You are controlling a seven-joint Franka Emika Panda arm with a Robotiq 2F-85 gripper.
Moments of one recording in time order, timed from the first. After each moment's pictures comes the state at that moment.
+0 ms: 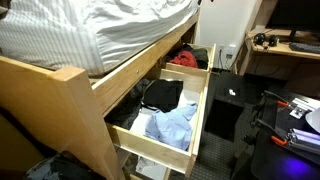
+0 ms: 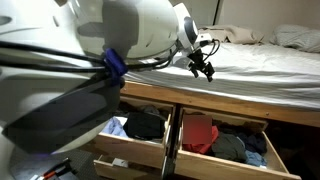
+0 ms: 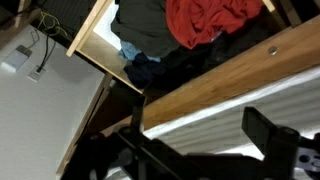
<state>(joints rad) 1.74 -0.86 -1.69 -1.63 -1.40 2.01 0.77</state>
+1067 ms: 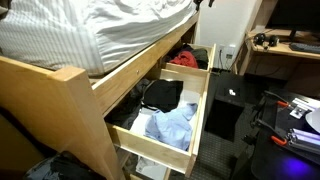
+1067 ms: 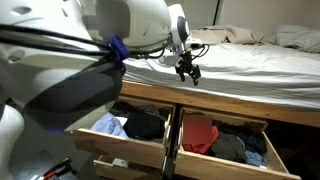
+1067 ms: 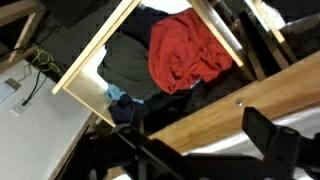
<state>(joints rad) 1.82 -0.84 -1.72 -1.61 -1.21 1.87 0.69</state>
